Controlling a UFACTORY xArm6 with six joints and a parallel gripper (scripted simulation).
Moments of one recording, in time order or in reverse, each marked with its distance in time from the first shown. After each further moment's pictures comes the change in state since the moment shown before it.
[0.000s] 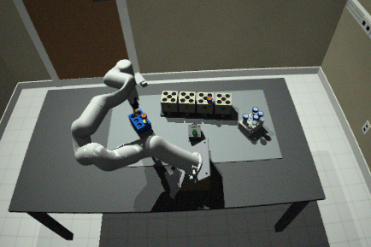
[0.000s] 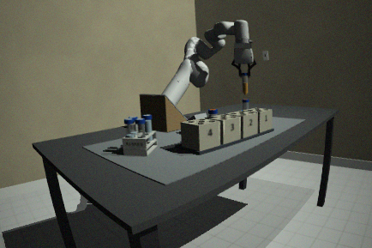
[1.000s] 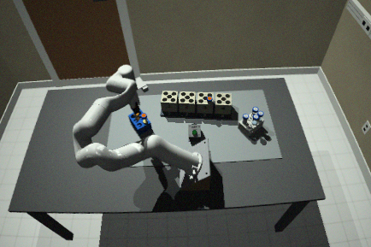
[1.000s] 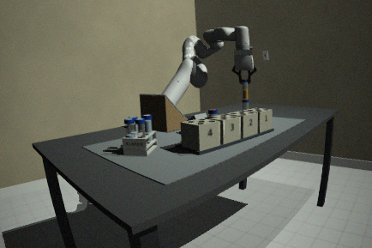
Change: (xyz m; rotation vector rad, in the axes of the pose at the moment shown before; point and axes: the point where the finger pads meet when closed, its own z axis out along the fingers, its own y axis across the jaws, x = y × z) arm 0.000 0.000 0.034 0.000 0.000 0.000
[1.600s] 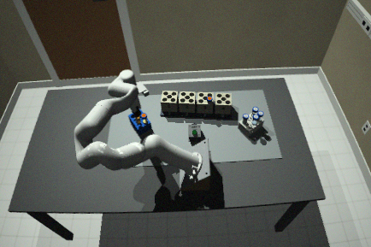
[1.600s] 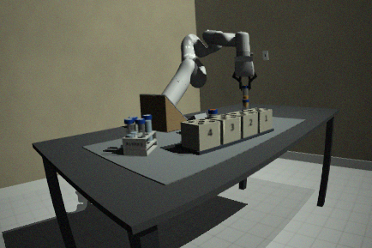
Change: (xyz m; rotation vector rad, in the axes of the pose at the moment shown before) arm 0.000 0.000 0.032 0.000 0.000 0.000
